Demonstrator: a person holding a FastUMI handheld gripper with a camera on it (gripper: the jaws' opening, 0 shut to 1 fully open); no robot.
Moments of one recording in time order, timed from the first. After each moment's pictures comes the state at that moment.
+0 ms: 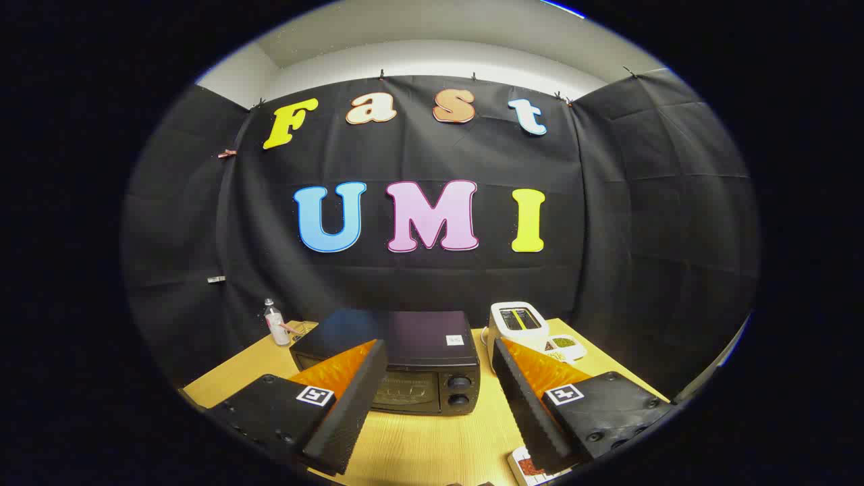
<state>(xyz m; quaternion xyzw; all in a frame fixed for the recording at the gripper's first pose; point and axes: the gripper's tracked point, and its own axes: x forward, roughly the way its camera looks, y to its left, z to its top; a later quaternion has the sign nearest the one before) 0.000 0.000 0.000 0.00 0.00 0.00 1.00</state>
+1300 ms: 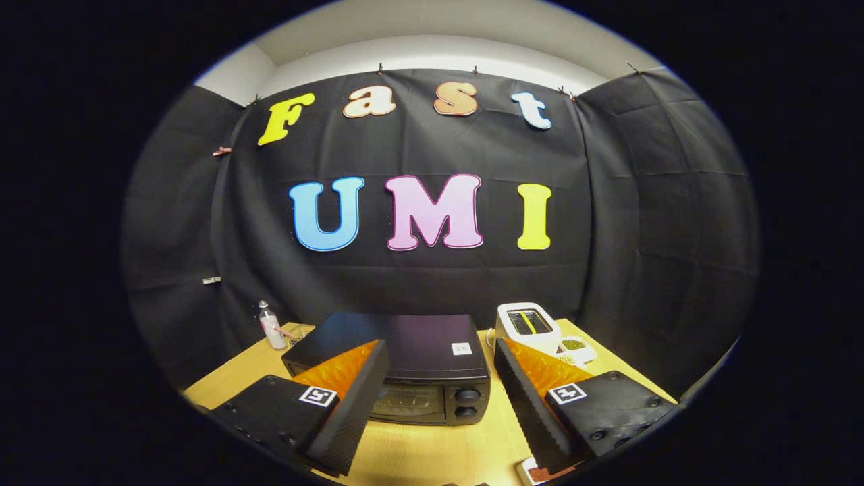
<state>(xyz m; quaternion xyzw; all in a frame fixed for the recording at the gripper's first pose) 0.045 0.018 -0.001 0.01 0.00 -0.01 1.00</state>
